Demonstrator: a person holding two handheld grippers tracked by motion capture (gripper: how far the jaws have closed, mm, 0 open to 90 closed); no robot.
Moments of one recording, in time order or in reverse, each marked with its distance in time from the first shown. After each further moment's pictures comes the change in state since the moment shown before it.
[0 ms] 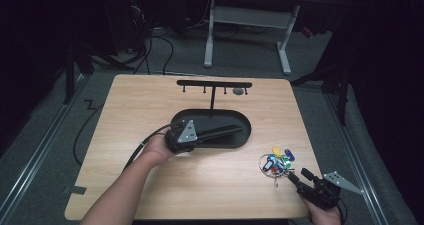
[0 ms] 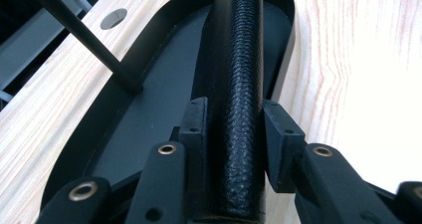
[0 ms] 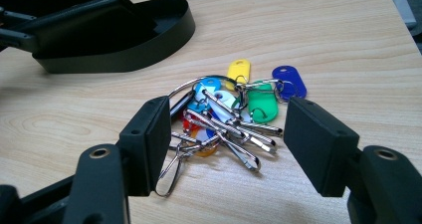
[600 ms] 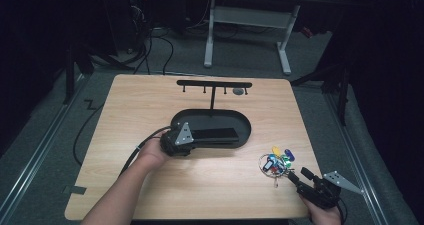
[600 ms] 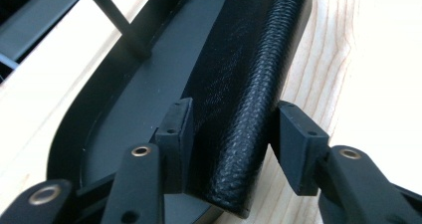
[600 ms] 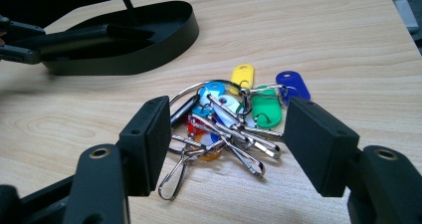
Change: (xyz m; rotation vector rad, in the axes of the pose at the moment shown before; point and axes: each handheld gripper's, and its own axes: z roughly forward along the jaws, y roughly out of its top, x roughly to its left) left arm -0.002 -0.012 -0.004 0.060 0.042 -0.068; right arm 0.002 0.002 -0.001 -0.010 0.009 -0.008
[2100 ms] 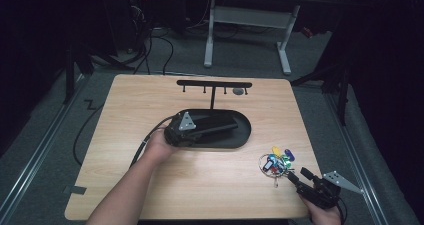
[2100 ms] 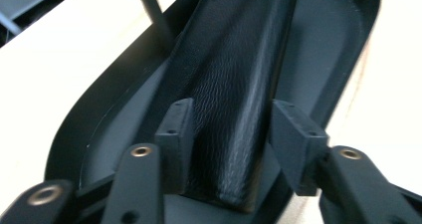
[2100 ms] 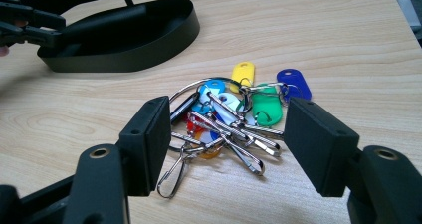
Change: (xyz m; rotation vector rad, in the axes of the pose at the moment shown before) left arm 0.023 0.008 0.022 0.020 0.034 -0.179; right arm -0.001 -0.001 0.001 0.009 0.004 -0.004
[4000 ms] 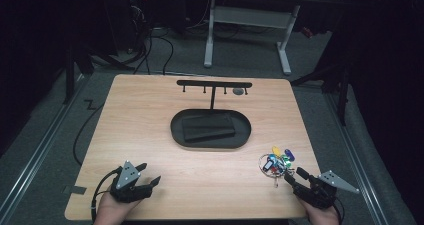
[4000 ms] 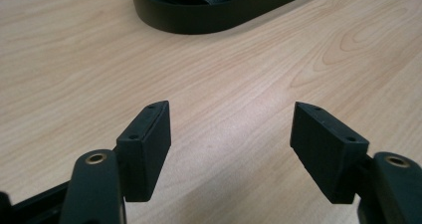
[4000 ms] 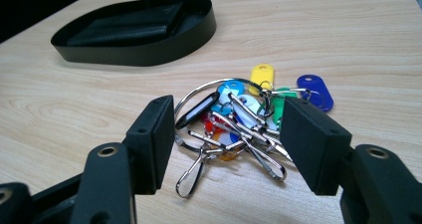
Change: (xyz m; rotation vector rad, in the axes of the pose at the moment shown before) left arm -0.075 -0.136 -0.140 -0.108 0.125 -0.312; right arm 0.011 0.002 0.002 0.009 0.024 -0.069
